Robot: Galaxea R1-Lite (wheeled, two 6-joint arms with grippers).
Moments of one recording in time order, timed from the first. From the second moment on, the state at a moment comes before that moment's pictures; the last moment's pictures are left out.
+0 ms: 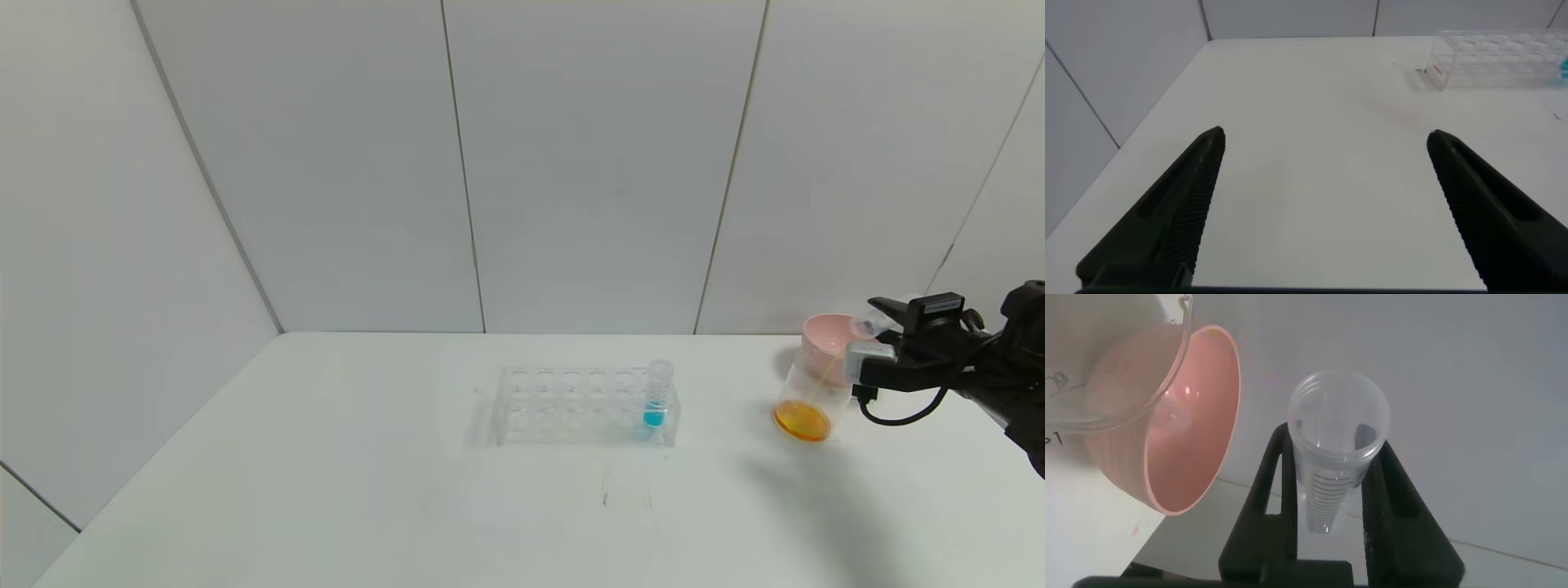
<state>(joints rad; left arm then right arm) 0.00 0.00 0.00 0.00 0.00 0.00 -0.19 1.95 -0.74 -1.09 0.22 -1.75</state>
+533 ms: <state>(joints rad) 0.00 0.00 0.00 0.00 0.00 0.00 -0.19 1.95 -0.74 -1.09 0.22 -1.67</state>
